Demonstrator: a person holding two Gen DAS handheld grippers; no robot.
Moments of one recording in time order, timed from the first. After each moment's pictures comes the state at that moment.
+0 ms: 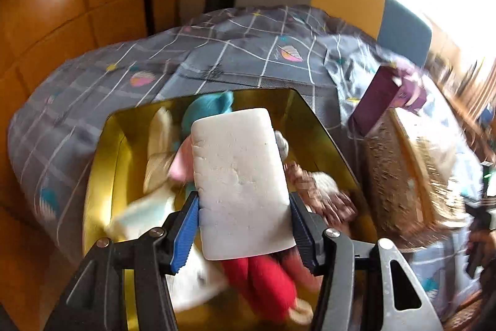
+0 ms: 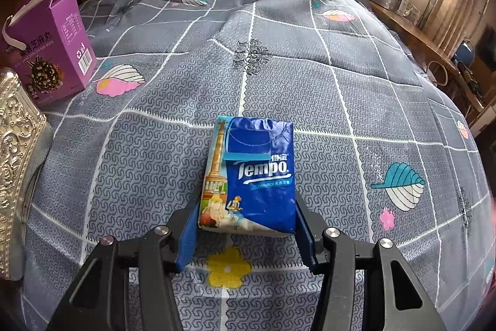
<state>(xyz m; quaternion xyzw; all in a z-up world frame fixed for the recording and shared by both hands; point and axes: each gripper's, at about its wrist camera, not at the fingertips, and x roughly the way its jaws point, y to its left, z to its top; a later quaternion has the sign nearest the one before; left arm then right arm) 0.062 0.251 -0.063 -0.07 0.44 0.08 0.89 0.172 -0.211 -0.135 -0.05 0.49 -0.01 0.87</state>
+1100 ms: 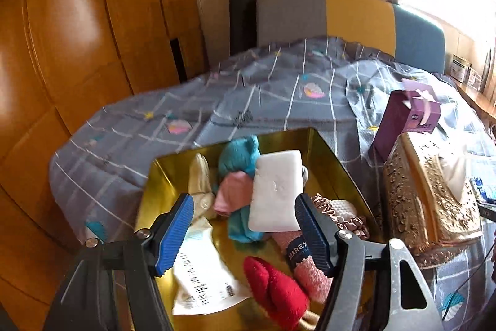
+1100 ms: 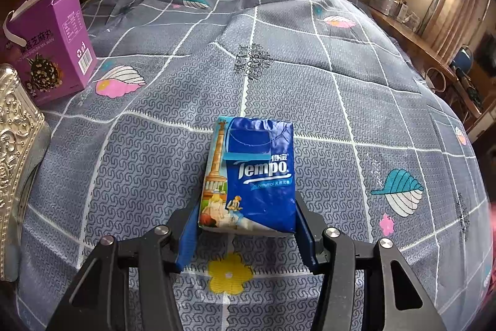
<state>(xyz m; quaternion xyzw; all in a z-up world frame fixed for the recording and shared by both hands) 0.030 0.235 -0.016 0.00 0.35 0.17 0.92 0.173 -0.209 -0.136 -0.06 0.47 -0.01 0.88</state>
